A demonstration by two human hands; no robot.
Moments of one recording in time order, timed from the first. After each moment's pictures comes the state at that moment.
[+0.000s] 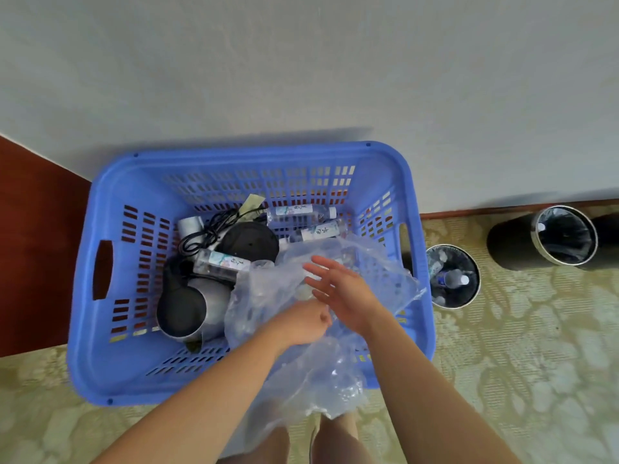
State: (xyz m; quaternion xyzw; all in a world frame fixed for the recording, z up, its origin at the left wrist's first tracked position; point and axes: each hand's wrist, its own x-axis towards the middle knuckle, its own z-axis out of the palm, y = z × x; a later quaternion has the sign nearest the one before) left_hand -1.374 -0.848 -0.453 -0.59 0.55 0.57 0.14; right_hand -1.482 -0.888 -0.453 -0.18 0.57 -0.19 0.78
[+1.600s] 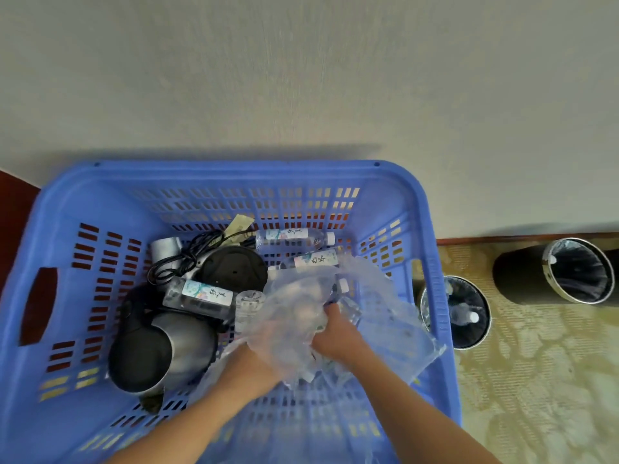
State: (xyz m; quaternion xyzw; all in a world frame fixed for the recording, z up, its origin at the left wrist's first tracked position) left_hand -1.328 -0.827 -0.516 -0.75 0.43 0.51 -0.03; right_hand -1.485 -0.903 -0.548 -0.51 0.64 0.15 0.56
